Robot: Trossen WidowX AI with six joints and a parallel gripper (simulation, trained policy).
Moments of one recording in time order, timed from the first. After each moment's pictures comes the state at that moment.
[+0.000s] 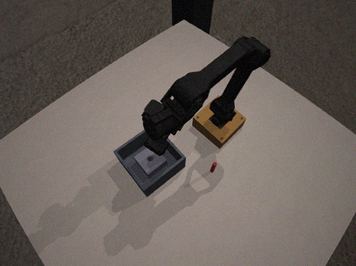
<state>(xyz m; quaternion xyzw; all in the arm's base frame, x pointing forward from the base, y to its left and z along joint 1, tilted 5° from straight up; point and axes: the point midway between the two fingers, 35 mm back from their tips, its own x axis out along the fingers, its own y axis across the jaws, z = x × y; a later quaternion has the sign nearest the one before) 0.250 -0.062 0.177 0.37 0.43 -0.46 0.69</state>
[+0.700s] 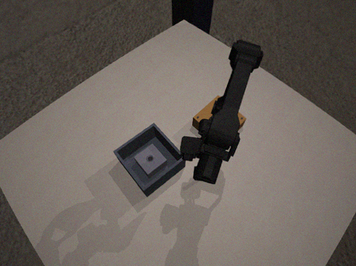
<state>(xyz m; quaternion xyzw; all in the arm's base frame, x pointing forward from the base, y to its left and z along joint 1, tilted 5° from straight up) 0.202 0.072 0.135 0.25 0.61 -0.36 0.66</state>
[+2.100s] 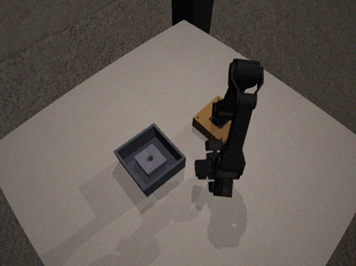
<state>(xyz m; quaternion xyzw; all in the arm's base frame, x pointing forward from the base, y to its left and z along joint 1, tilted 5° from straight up) 0.171 0.115 -0.003 0.16 0.66 -0.32 0.67</state>
